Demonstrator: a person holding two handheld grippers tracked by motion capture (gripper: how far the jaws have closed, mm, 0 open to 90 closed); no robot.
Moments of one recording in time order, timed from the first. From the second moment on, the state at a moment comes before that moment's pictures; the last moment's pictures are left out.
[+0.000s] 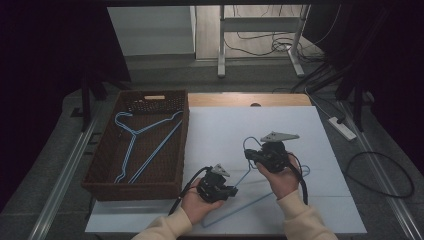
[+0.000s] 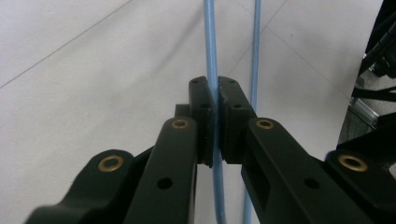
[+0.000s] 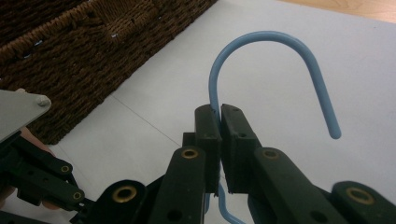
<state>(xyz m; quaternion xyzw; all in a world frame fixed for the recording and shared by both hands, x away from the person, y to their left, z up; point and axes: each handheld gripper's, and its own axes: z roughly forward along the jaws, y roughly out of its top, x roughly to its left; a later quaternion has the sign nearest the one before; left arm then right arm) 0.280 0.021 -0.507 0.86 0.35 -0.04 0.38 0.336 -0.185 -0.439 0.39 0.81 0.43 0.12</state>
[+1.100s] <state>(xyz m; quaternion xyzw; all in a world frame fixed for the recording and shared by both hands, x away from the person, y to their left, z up) 0.264 0.048 -0.443 0.79 0.36 -0.02 0.49 0.282 -0.273 -0.444 0.37 0.75 0.53 0.15</state>
